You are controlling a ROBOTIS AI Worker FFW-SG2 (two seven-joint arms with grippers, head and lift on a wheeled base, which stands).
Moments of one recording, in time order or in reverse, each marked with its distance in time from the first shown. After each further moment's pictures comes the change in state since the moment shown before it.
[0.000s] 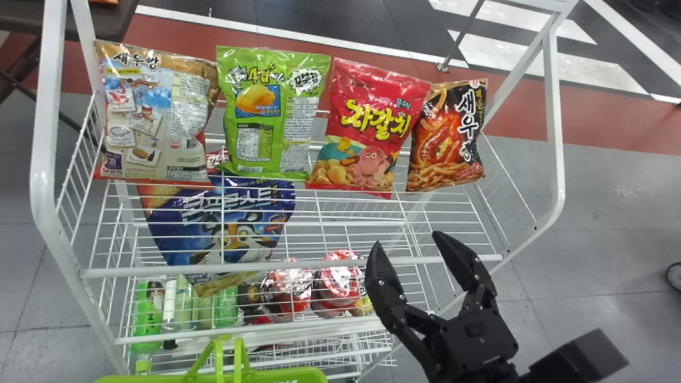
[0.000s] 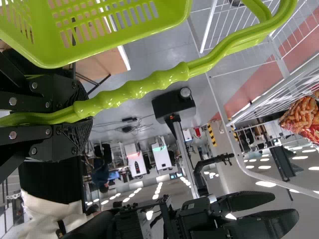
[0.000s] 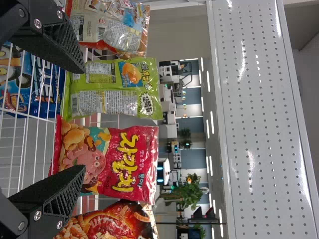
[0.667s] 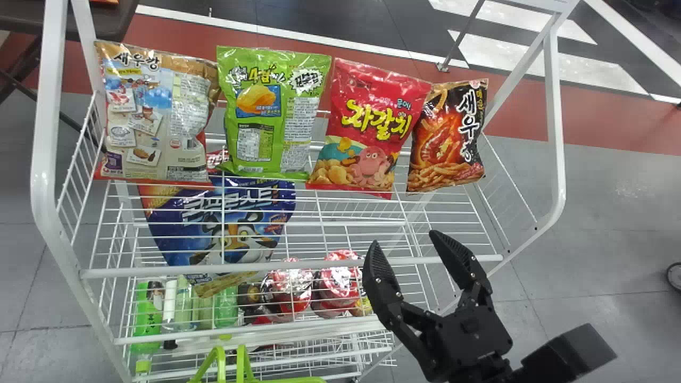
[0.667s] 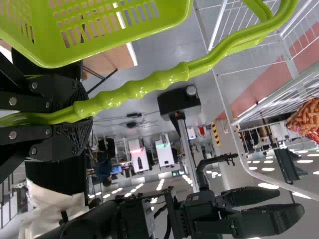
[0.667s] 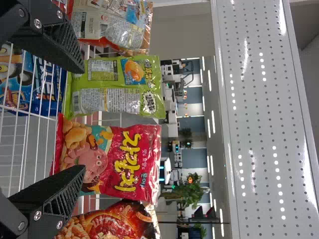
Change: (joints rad) left arm -0.003 0.000 0.004 -0.029 0.013 0.082 0.000; right arm -0.025 0.000 0.004 0.021 0.000 0.009 0.000
